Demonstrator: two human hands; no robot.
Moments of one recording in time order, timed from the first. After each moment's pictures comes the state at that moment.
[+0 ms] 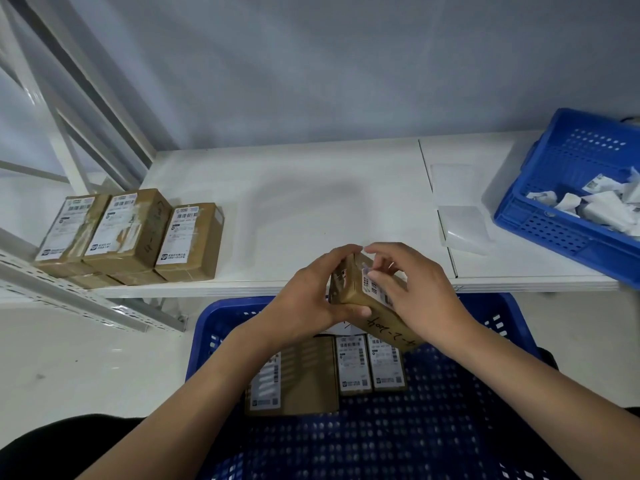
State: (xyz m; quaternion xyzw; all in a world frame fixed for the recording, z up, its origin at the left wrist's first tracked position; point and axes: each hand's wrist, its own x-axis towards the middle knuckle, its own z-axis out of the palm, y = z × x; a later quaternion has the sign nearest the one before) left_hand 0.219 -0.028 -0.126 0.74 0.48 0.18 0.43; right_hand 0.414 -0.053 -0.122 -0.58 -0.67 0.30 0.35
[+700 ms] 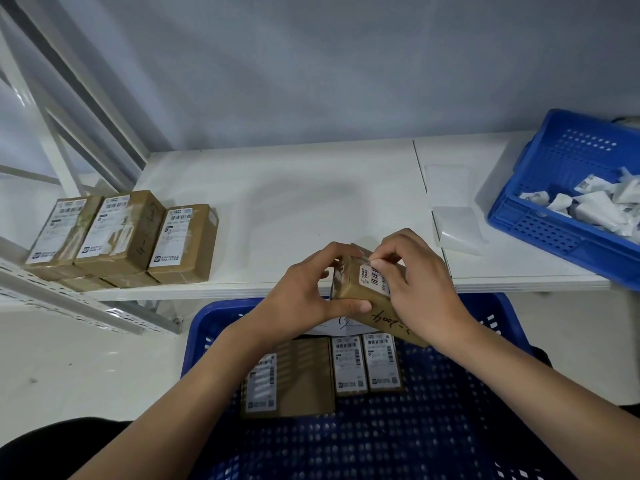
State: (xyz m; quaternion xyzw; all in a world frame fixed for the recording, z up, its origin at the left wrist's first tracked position) left_hand 0.222 -0.029 -0.110 0.74 0.45 0.21 0.45; right_hand 0.415 -0.052 -0.108 -0.59 -0.67 0.24 0.37
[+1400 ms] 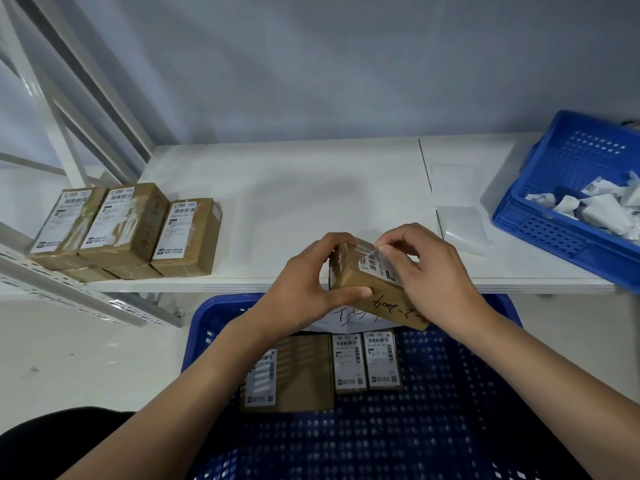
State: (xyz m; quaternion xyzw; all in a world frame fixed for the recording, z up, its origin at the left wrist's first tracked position) left_hand 0.221 -0.029 -0.114 0.73 0.48 0.25 0.43; right_hand 0.424 -0.044 -0.097 -0.60 -0.65 0.29 0.36
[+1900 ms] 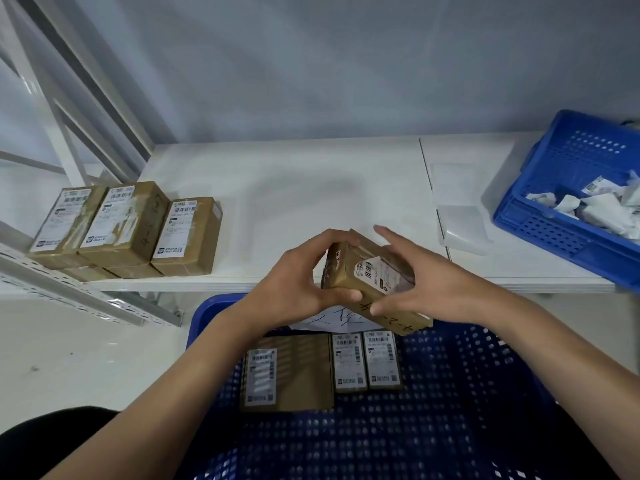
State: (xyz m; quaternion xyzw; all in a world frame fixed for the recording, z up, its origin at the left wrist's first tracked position) left_hand 0.210 -0.023 -0.102 0.74 0.45 0.24 0.45; right_hand 0.447 -0.036 -0.095 -0.56 -0.67 0.47 0.11
